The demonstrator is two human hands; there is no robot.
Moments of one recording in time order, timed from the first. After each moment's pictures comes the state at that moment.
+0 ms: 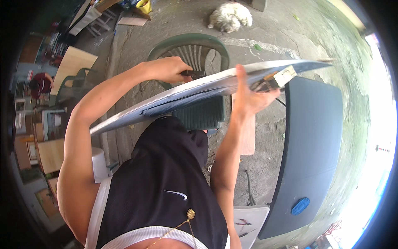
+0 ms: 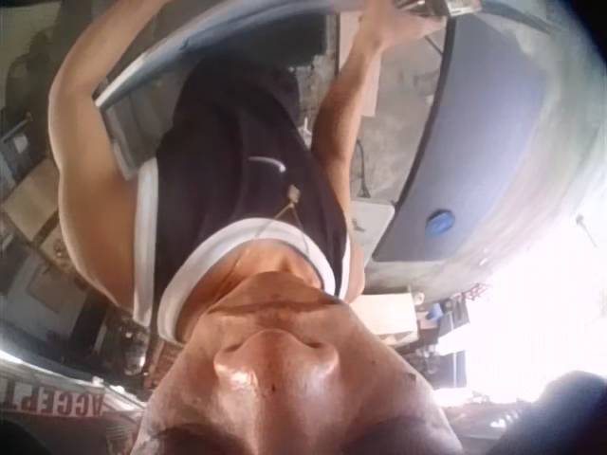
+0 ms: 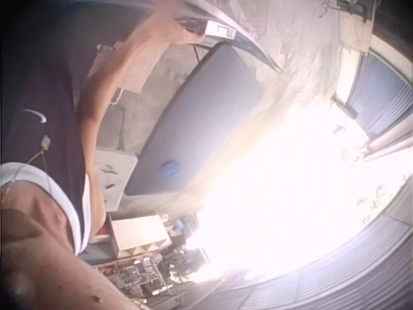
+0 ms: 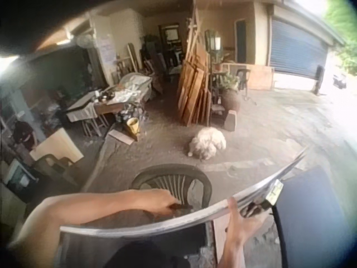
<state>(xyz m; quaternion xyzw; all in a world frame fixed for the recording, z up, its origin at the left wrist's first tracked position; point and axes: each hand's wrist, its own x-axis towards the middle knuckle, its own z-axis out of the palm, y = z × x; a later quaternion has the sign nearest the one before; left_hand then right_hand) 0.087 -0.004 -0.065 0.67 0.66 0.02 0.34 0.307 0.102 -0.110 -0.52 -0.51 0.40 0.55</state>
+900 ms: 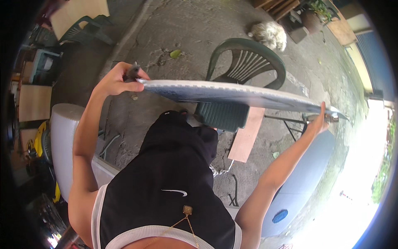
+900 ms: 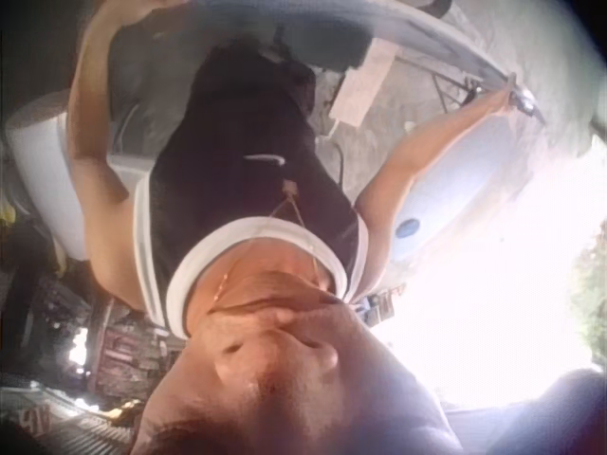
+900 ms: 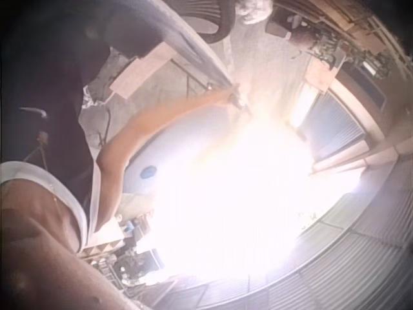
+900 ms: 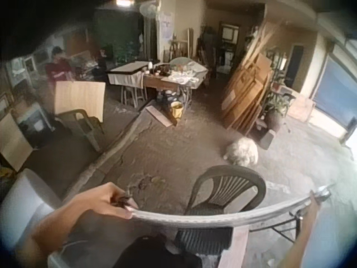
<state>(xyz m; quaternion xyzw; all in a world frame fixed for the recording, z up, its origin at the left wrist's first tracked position) -0.036 -0.445 -0.029 0.31 0.76 0.44 0.35 0.270 0.151 -0.110 -0.53 -0.50 0.44 0.53</state>
